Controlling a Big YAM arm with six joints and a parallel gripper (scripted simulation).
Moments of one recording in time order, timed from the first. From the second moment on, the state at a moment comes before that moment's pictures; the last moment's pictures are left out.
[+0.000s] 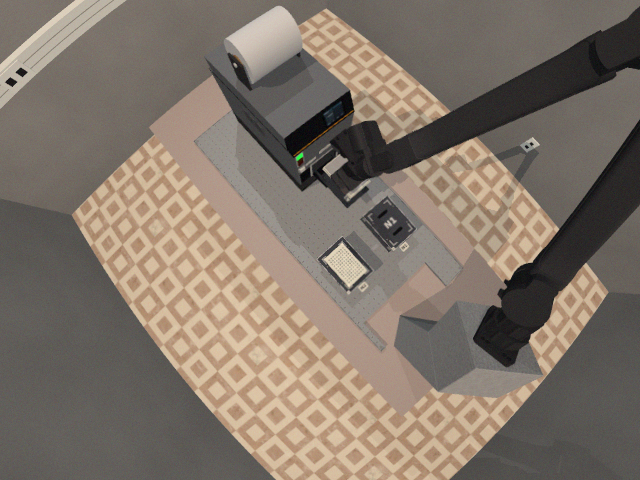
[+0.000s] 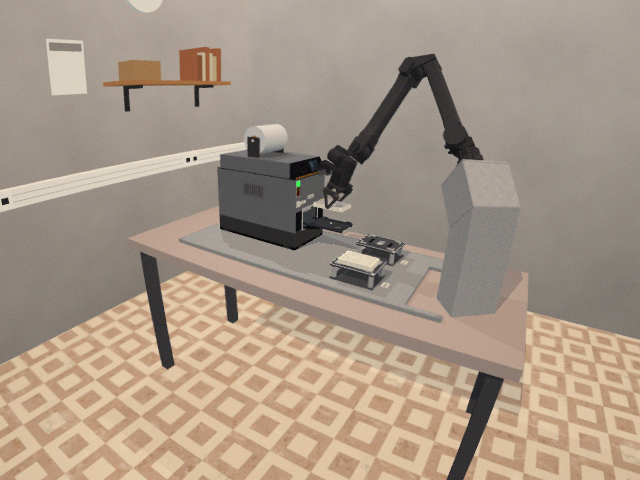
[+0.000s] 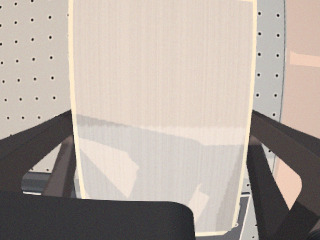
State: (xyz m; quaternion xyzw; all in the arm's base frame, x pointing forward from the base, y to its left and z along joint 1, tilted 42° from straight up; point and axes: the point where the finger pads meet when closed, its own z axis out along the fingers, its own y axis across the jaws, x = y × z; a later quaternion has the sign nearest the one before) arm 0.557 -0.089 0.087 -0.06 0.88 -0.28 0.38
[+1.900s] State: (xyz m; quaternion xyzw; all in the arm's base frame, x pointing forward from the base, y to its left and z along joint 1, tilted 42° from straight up) arm 0.524 -0.099 0.081 -0.05 0.88 -0.28 0.38
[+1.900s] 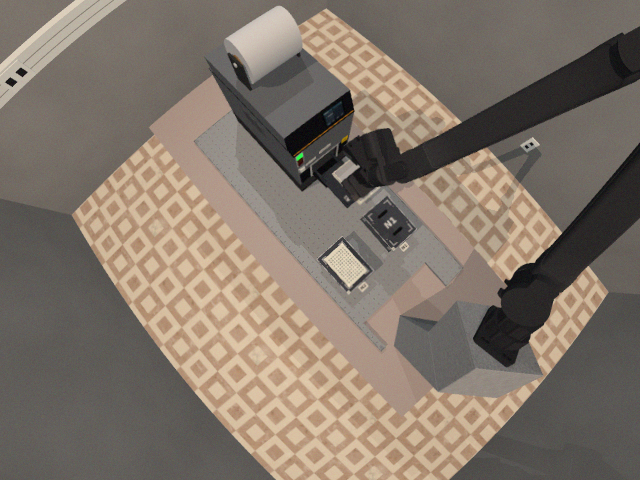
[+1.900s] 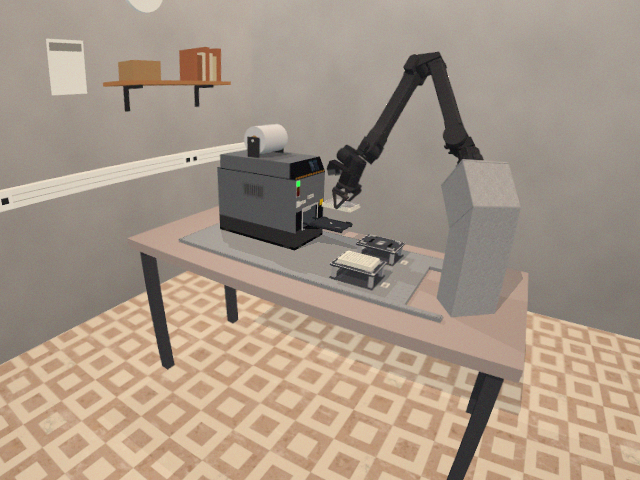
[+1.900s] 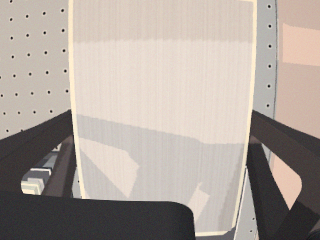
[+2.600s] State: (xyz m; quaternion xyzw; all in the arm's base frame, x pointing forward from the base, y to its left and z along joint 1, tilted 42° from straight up) arm 0.482 -0.111 0.064 -0.06 0.88 -0.28 0.38
